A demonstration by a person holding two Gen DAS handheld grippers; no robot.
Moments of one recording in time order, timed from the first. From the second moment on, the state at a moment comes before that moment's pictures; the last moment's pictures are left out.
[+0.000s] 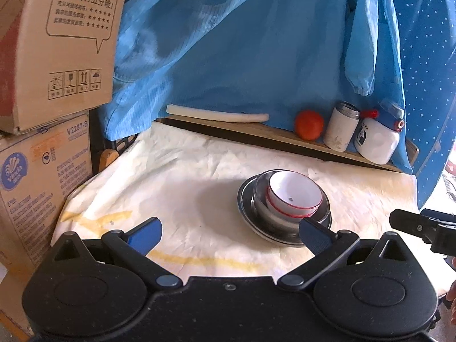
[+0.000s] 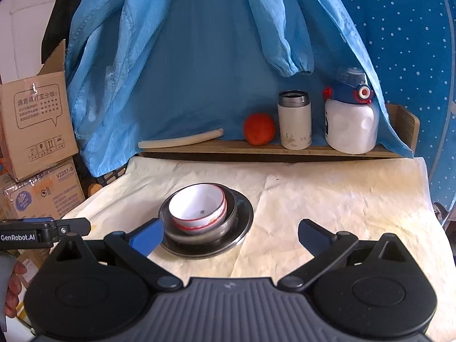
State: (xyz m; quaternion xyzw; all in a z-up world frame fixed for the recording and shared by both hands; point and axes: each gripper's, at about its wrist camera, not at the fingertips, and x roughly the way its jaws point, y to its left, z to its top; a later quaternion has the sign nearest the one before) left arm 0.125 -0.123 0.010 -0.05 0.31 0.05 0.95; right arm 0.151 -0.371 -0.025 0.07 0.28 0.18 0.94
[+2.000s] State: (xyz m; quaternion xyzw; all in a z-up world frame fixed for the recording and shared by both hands) left arm 0.105 -0.134 -0.024 0.00 0.31 0.02 0.95; right arm 0.124 -0.378 -0.052 0.05 0.29 0.15 0.94
